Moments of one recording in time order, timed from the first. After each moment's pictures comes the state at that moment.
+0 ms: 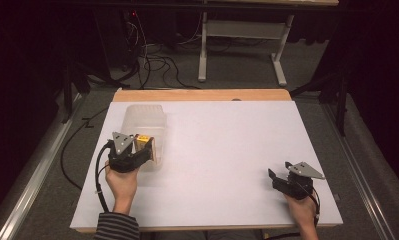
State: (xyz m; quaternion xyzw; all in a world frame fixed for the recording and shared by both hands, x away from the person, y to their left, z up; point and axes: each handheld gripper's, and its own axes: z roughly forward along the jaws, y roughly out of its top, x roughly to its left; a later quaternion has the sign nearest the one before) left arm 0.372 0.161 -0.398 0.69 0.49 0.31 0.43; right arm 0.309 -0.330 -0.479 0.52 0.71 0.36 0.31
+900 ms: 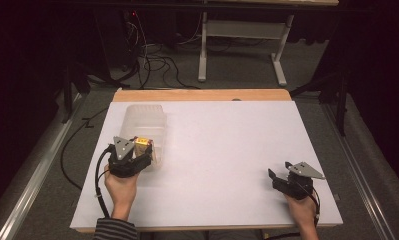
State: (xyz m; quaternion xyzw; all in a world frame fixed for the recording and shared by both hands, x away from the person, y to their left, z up) left arm 0.359 0.160 -0.397 0.70 0.48 0.31 0.43; right arm 0.309 -0.331 -0.478 0.51 0.71 0.36 0.31
